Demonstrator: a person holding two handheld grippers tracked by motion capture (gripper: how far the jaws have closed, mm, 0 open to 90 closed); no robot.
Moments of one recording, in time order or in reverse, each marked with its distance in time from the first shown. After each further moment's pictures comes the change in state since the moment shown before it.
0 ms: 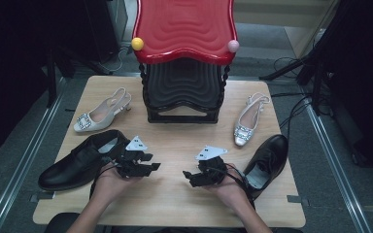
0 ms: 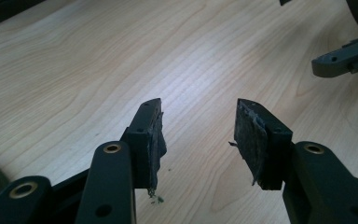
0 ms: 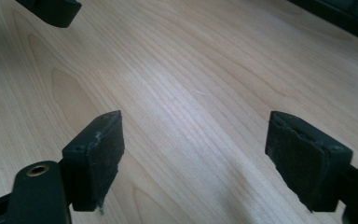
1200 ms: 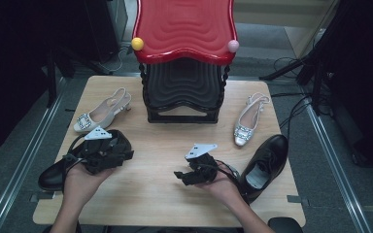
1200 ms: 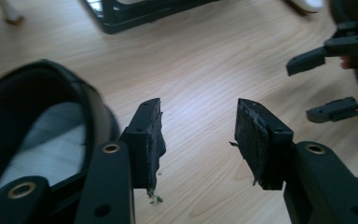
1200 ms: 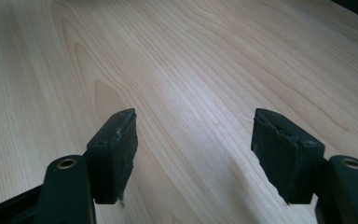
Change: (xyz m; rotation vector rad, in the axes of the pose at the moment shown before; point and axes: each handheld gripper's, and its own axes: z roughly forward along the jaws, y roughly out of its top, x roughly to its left) left arm 0.024 -0.004 -0.084 -0.079 0.163 -0.172; right arm 0.010 0.019 0.018 0.034 0.147 -0.033
